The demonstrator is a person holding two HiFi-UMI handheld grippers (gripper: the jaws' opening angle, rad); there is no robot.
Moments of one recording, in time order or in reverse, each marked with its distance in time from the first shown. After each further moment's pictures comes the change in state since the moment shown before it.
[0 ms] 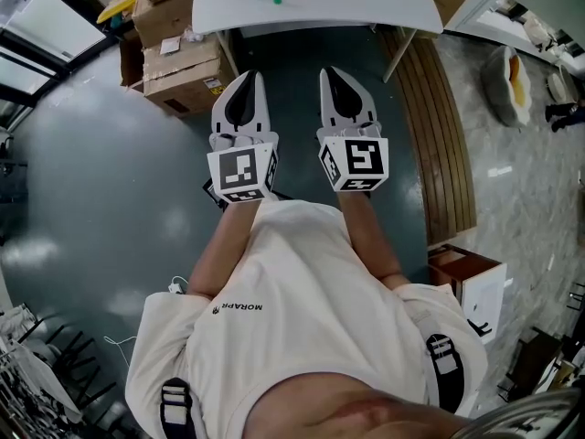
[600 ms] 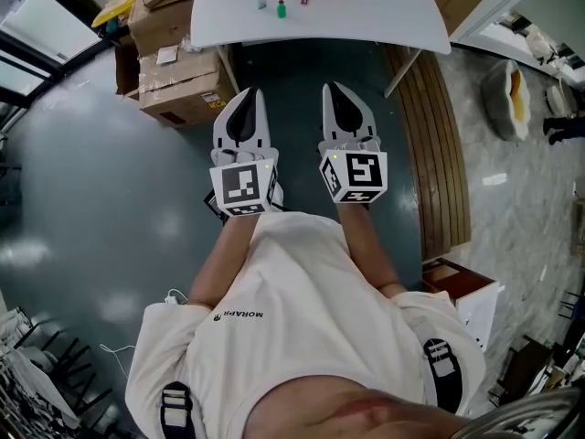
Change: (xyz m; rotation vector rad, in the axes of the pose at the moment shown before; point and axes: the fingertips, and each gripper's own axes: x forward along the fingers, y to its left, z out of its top) left arm 0.070 0.048 -0.046 -0.009 0.047 0.018; right arm 0.086 -0.019 -0.042 0.011 0.051 -0.005
